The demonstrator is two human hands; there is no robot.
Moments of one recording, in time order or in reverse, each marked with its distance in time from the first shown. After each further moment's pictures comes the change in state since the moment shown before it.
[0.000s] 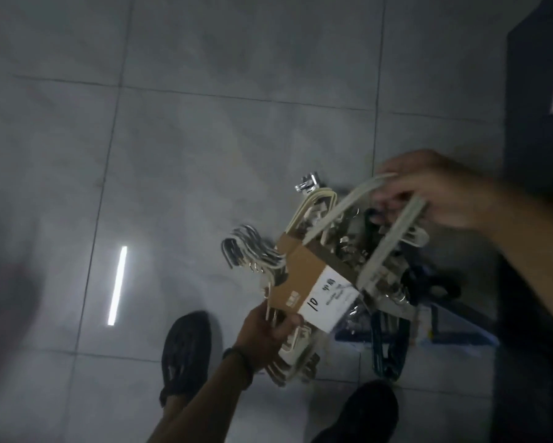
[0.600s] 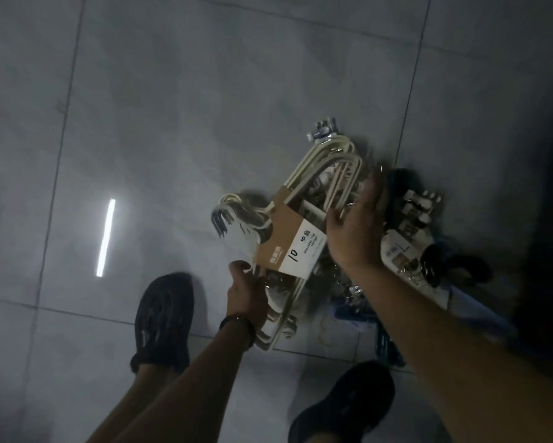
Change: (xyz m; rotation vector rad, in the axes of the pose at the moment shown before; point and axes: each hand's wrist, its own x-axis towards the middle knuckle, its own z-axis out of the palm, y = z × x) left_hand 0.071 -0.093 0.019 0.046 0.391 -0.245; right_hand 0.063 0.153 0.189 -0.475 0.732 -0.046
